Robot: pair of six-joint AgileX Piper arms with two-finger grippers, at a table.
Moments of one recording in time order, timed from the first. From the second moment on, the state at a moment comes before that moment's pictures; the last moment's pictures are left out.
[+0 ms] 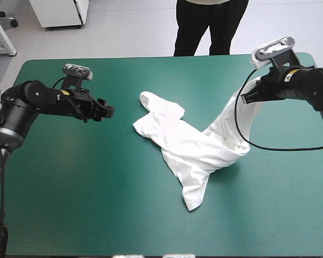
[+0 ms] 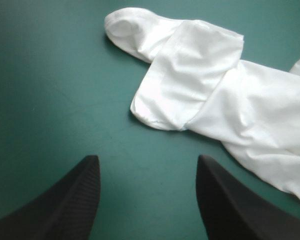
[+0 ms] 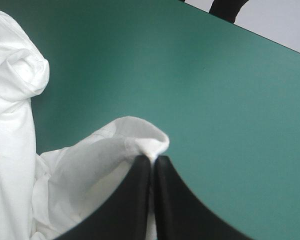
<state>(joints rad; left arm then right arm) -0.12 1.46 -1.41 -0.45 1.00 0.45 0.15 1.38 -1.60 0.09 1.01 -0.32</state>
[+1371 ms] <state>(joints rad) -0.32 2.03 -1.58 -0.38 0.83 0.41 0.15 1.38 -1.60 0.09 0.99 -0.32</state>
